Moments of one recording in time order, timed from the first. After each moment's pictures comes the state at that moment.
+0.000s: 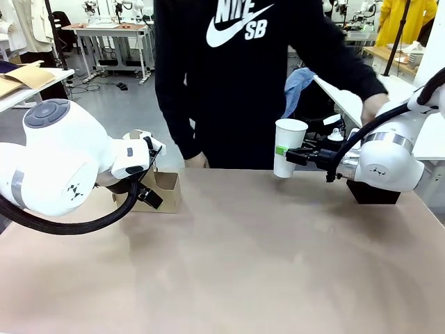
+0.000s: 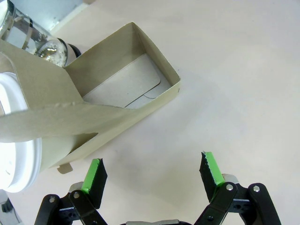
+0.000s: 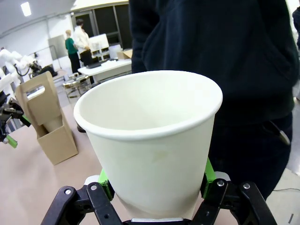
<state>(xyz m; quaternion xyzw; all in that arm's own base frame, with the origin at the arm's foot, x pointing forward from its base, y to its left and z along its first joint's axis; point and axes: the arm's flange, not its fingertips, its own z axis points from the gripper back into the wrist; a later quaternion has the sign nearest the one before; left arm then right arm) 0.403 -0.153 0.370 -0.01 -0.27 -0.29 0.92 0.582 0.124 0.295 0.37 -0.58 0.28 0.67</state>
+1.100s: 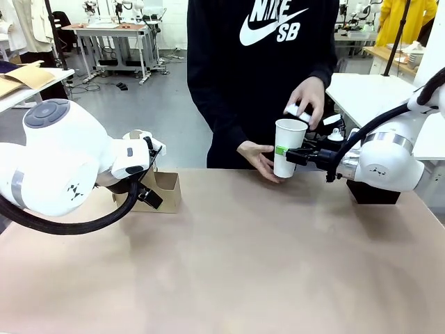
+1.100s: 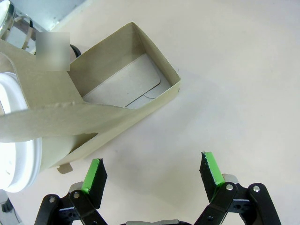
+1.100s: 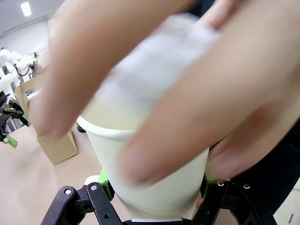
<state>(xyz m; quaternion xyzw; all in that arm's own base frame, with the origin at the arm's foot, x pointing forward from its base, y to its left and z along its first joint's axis) 0.403 -0.153 0.370 -0.01 -0.27 -0.29 0.92 0.582 0.124 0.295 0.37 -0.58 0.28 0.67</state>
